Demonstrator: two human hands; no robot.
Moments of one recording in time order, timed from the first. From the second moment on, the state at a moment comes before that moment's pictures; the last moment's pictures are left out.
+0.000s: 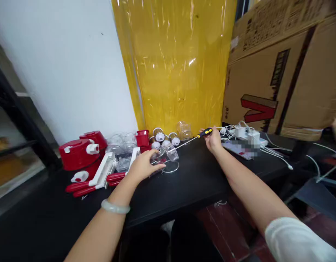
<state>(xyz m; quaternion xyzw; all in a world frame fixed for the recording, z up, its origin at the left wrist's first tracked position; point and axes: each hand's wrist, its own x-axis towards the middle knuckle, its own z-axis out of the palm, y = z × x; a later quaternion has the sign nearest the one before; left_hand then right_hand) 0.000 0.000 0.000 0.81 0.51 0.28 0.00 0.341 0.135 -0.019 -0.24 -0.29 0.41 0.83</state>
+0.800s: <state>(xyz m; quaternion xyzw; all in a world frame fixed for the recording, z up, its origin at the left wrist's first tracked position) 0.005 -0.002 0.006 0.81 0.52 0.27 0.00 0.349 0.141 -0.026 -0.39 -0.32 0.33 0.80</state>
